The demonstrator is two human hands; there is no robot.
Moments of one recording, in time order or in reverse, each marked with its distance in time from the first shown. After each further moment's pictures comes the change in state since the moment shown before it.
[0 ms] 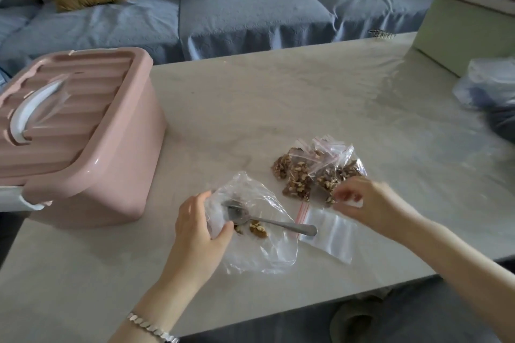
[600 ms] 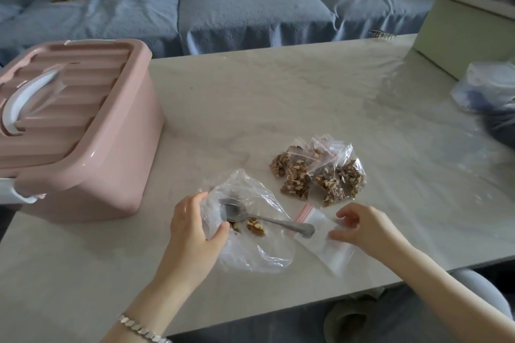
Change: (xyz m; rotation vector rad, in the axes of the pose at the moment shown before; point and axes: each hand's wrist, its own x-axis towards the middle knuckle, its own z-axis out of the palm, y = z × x) left_hand -0.005 -0.005 -0.001 -0.038 -0.006 -0.036; right_hand -0.017 0.011 0.040 0.093 -0.121 0.447
